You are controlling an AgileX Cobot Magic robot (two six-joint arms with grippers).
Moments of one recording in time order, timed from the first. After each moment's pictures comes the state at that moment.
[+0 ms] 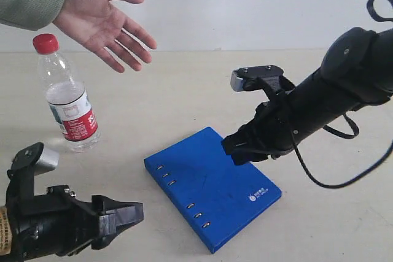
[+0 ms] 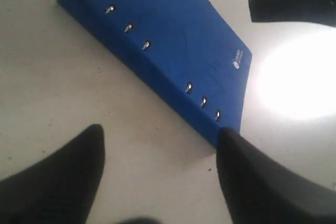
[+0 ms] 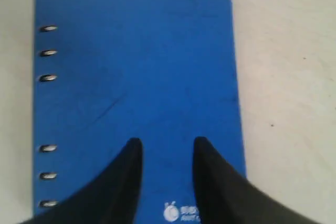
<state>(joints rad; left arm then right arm) -0.52 1.55 -0.18 0.52 -0.73 -0.95 0.41 1.76 -0.94 0.71 0.52 -0.67</state>
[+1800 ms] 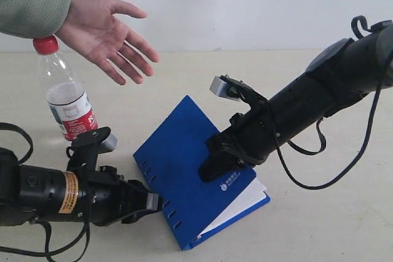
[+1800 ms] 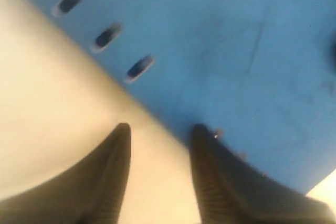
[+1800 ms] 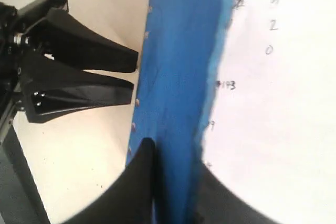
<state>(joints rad) -0.51 1.82 -0.48 0.76 -0.51 -1.11 0.37 1.93 -1.04 1.09 0.90 -1.04</state>
